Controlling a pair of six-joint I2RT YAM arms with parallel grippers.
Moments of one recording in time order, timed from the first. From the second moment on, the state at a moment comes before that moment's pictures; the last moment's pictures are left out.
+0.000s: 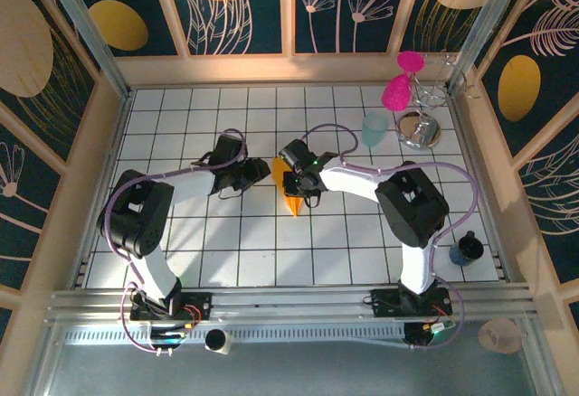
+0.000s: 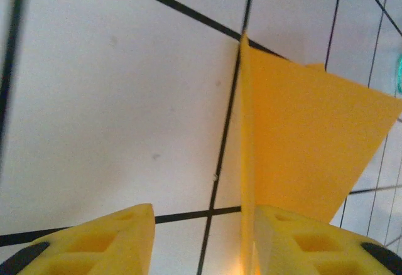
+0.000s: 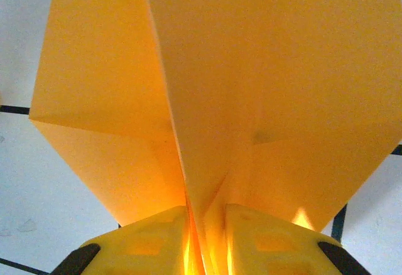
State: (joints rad) left arm -0.41 1.75 0.91 -0.03 0.31 -0.89; right arm 0.79 1.90 1.25 -0.48 0.00 0.70
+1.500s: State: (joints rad) left arm -0.34 1.62 0.91 -0.23 0.02 -0.76; right arm 0.56 2.24 1.73 -0.55 0.11 0.44
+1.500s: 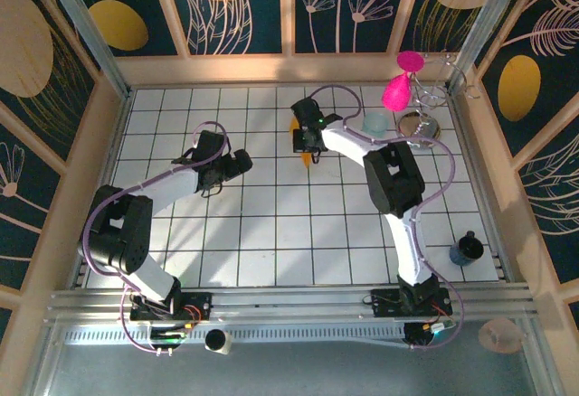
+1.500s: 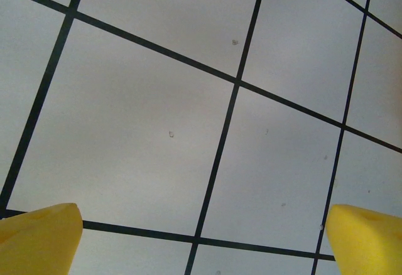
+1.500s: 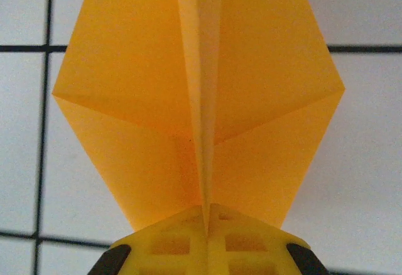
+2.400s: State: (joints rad) left arm -0.34 1.63 0.91 -0.22 0.10 -0.76; right arm 0.55 2.33 1.85 -0.63 0.10 0.39
